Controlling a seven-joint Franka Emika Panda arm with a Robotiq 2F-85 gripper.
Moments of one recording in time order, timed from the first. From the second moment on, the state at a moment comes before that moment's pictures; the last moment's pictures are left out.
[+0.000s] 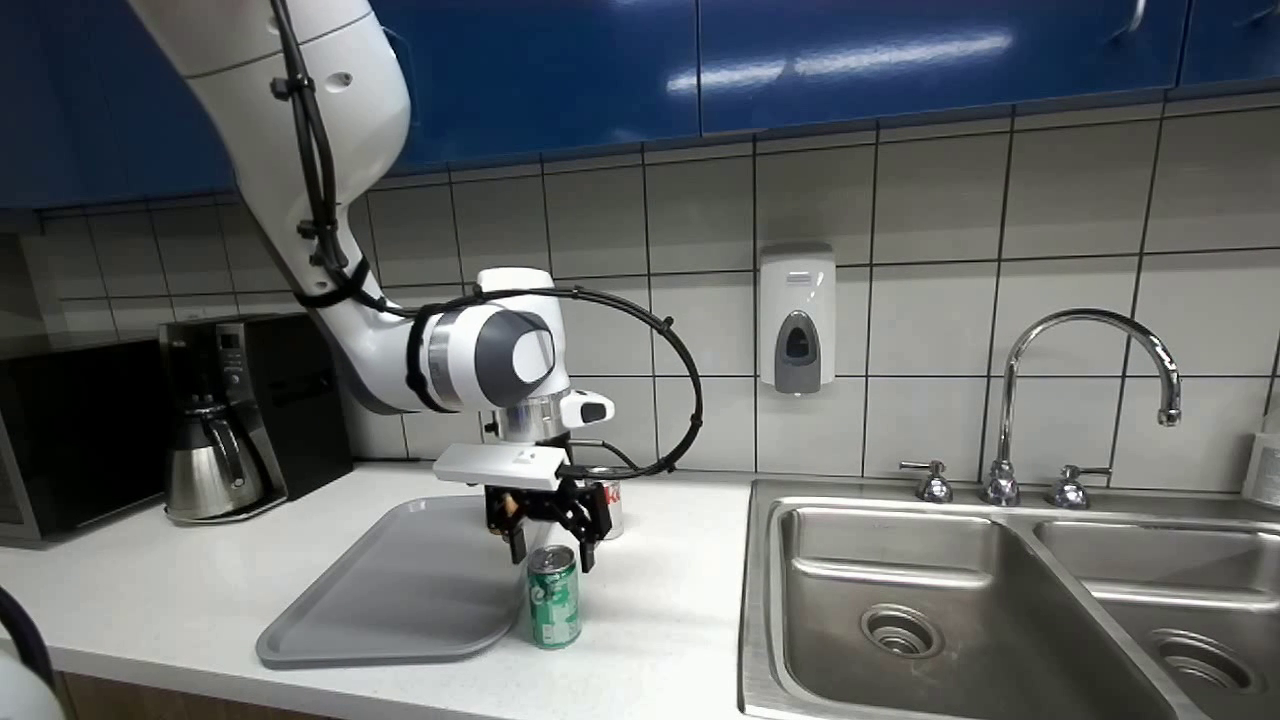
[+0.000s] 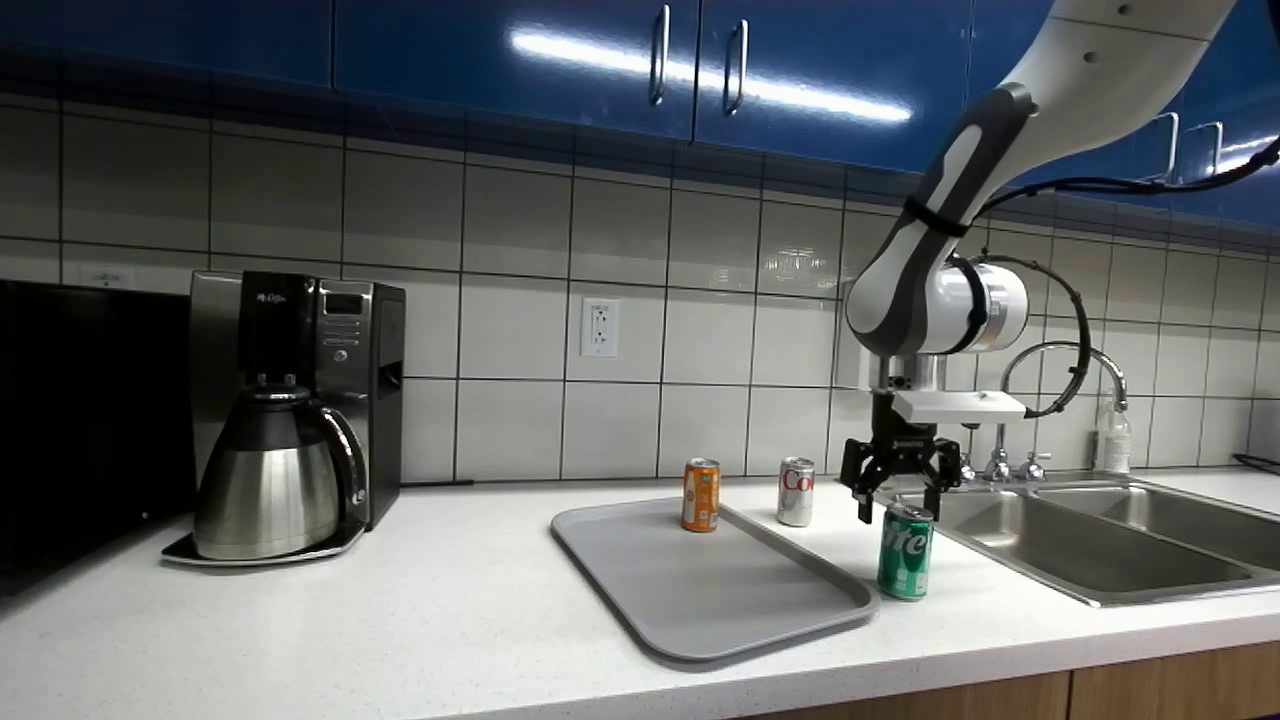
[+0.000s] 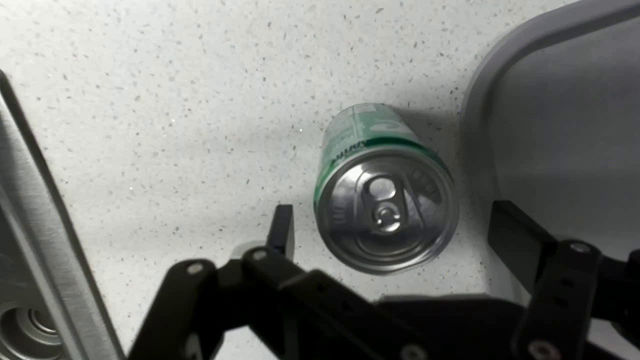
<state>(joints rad) -0.03 0.10 -0.08 -2.45 -0.05 2.58 -0.01</state>
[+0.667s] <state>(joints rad) -0.02 0.02 -0.07 -2.46 -0.08 2.62 0.00</state>
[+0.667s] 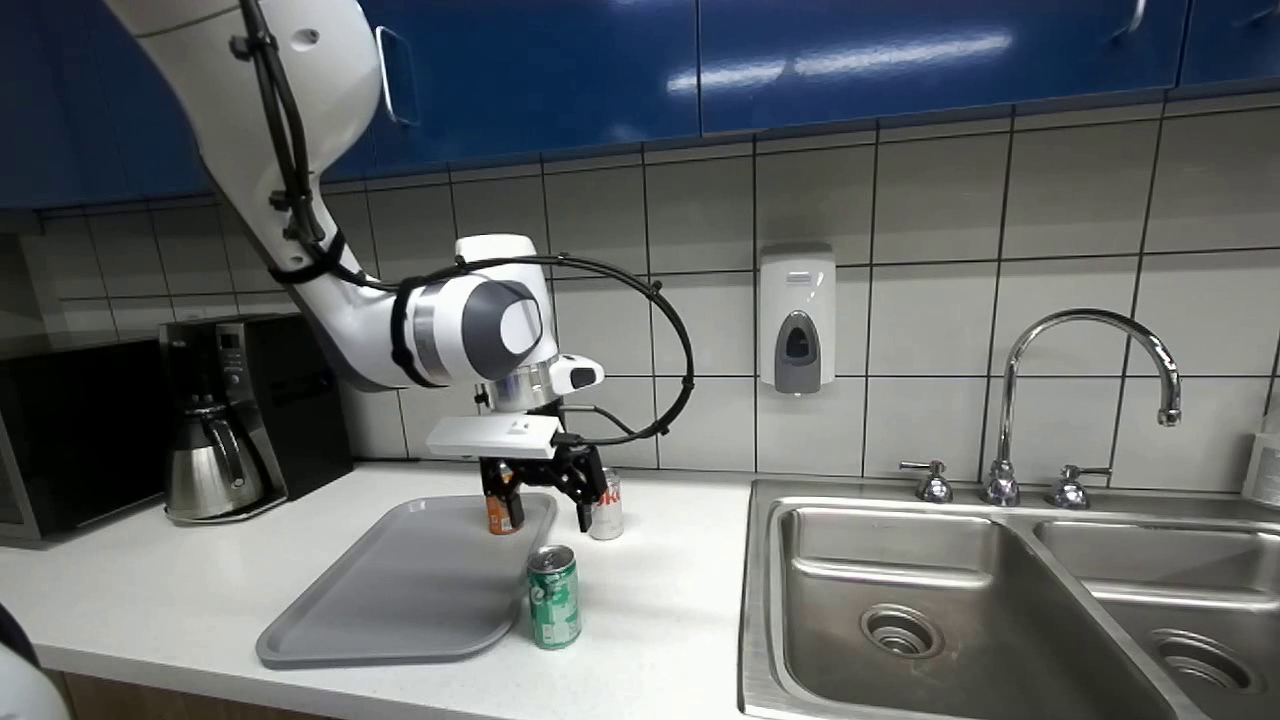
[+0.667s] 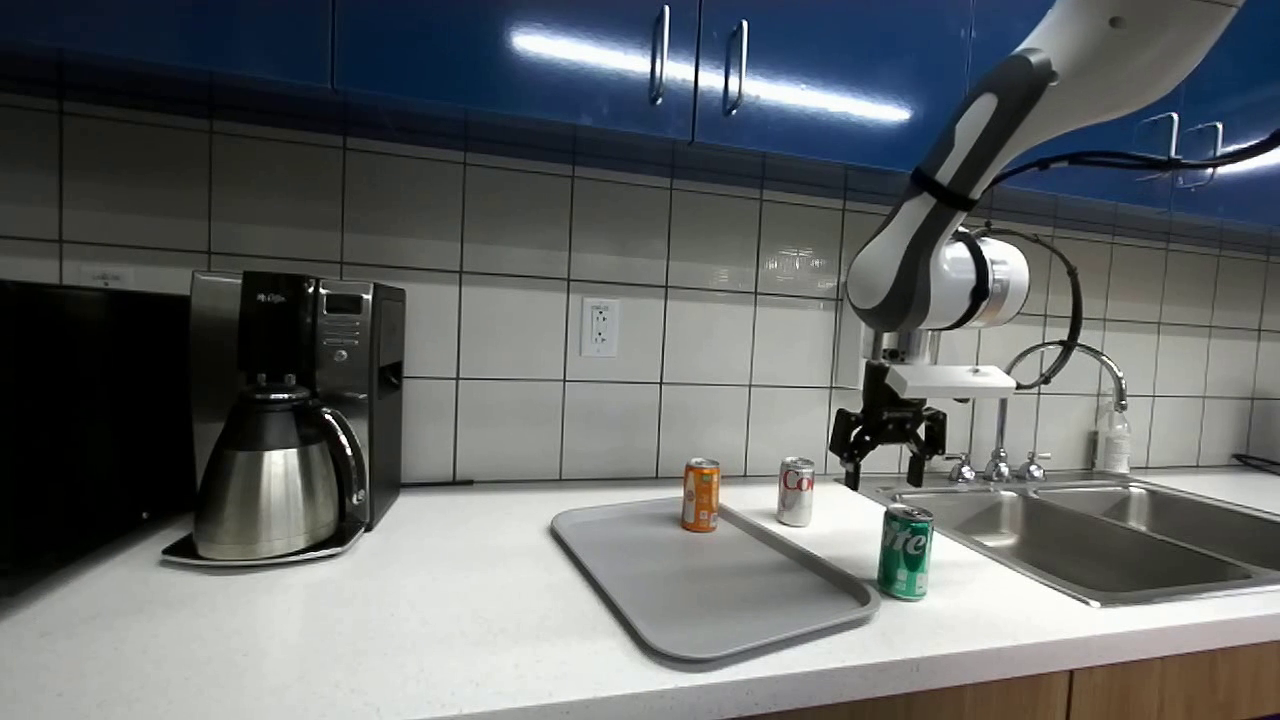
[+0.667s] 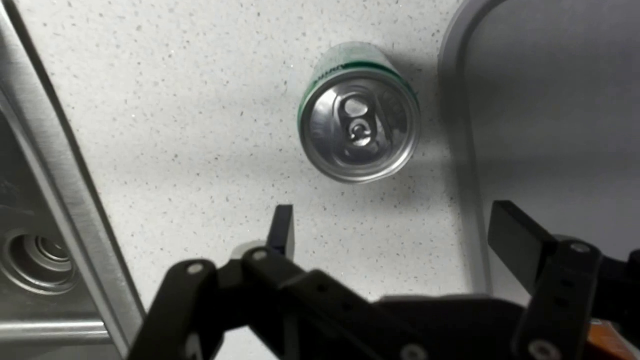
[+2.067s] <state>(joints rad) 0.07 -0.03 0.05 -2.50 -0.09 2.70 0.03</state>
